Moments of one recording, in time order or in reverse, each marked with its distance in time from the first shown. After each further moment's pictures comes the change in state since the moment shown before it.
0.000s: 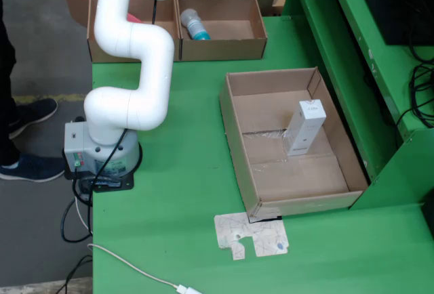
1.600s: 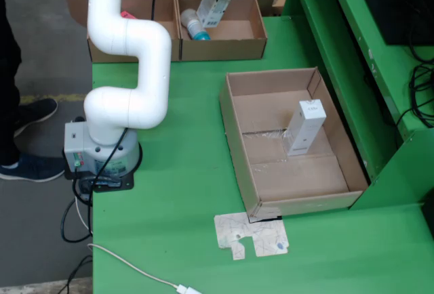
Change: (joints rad) arm 0.049 0.190 0.003 -0.733 -0.094 0.420
